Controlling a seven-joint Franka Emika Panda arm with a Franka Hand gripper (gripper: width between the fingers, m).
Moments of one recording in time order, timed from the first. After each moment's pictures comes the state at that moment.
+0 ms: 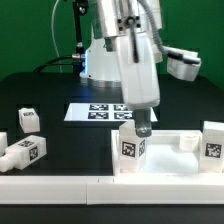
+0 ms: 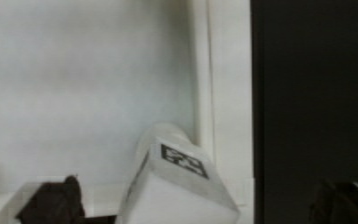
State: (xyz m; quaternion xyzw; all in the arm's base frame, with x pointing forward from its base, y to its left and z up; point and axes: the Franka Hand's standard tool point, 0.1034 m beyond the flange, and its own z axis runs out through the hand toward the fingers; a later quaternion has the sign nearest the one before) arm 0.641 0.007 0.092 -0.72 0.69 0.00 0.10
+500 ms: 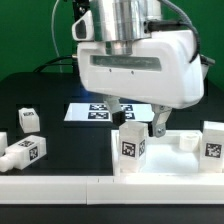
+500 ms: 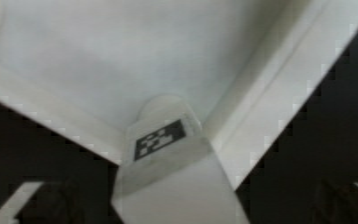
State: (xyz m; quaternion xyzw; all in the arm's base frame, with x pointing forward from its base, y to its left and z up) arm 0.636 0.000 0.085 -0.93 0.37 -0.02 0.06
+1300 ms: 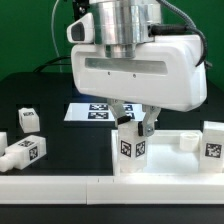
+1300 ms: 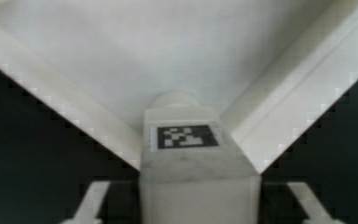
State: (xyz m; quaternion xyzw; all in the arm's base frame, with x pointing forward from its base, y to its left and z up) arm 0.635 0.000 0.083 -0.90 0.43 -0.01 0.06
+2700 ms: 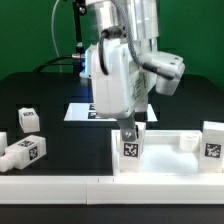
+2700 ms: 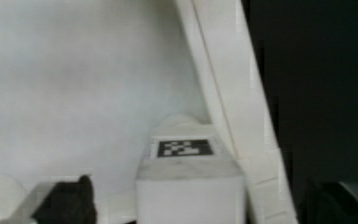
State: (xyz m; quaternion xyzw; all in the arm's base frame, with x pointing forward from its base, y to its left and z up) arm 0.641 0.004 0.099 -0.59 0.80 0.02 0.09
